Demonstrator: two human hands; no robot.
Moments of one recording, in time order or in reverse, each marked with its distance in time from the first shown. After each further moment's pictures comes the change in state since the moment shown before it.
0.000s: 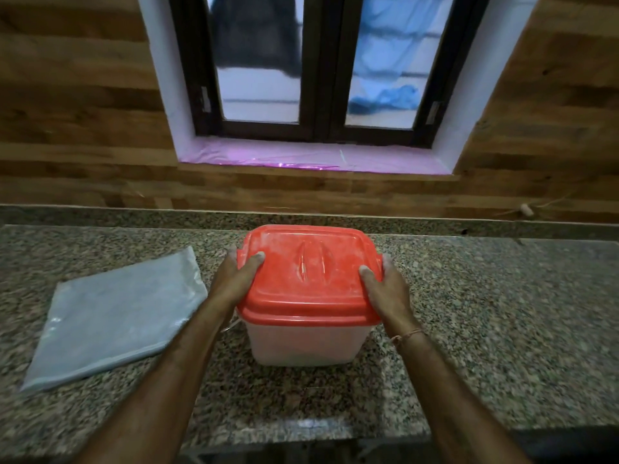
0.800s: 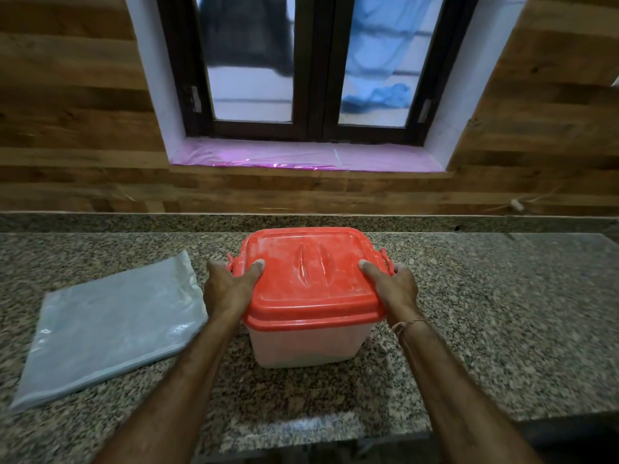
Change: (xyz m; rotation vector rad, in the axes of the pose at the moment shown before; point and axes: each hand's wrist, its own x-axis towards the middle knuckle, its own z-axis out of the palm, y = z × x) left_hand -0.004 0.001 0.008 0.115 0.293 -0.064; right_hand 0.014 0.004 0.004 0.276 0.144 0.309
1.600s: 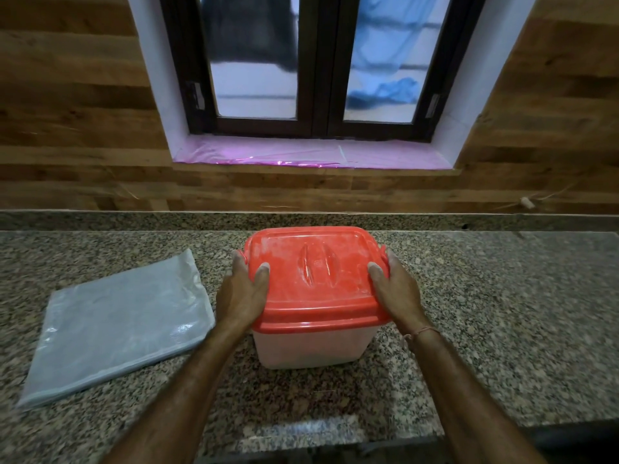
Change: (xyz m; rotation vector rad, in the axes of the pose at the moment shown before) left_hand -0.002 -0.009 0.009 0.227 -0.127 0.222; right_hand -0.014 -0.010 -0.005 -0.359 -0.151 -0.307
